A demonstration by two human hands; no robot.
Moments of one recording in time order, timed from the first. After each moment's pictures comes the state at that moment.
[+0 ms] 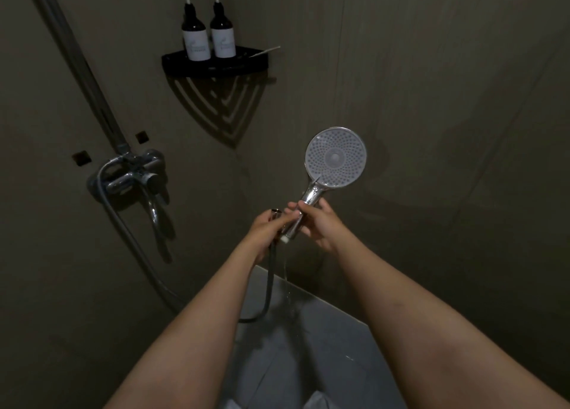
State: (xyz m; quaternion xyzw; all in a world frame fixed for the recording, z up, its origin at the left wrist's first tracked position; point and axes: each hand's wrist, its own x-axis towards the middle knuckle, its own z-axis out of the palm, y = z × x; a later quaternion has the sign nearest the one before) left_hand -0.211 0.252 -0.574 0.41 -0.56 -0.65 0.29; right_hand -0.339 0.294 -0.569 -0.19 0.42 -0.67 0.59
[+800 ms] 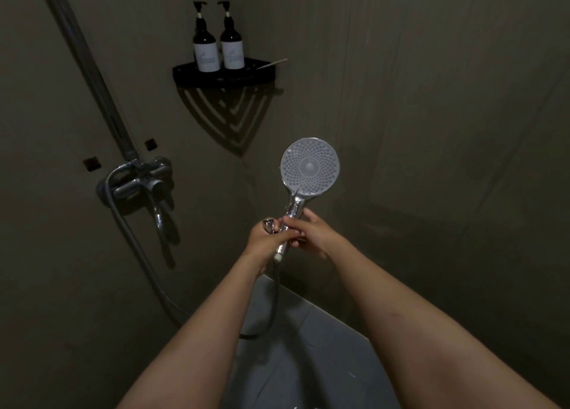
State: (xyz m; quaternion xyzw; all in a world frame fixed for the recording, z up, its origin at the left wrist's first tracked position) left_hand -0.222 0.272 -0.560 0.41 -0.52 -0.65 0.38; right_hand -0.341 0.285 -0.566 -0.32 0.50 -0.54 0.60
